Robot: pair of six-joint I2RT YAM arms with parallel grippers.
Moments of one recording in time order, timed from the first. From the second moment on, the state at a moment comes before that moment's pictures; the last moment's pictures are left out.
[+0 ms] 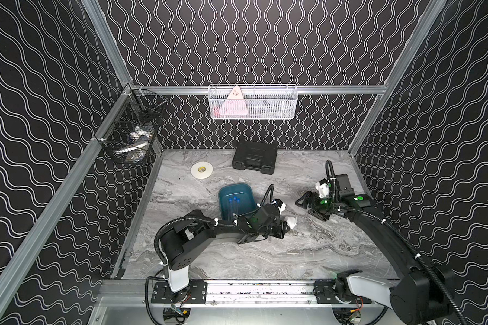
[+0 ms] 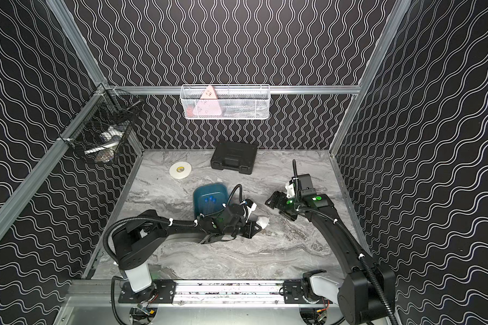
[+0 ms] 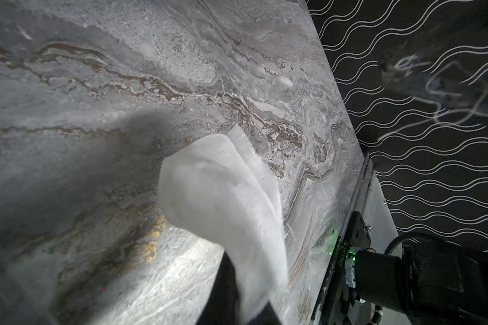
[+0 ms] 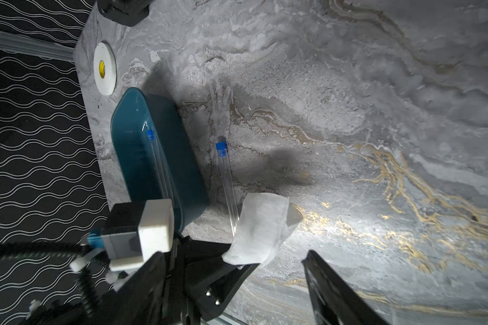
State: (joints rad) left arm -0.93 1.82 0.94 0.27 0.23 -0.74; right arm 0.21 1.20 0.96 -0.77 -0.40 0.65
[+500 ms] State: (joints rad) left arm -0.94 1.62 0.97 0.02 0.15 -0.62; right arm 0.19 1.21 0.97 -0.81 -0.35 0.60
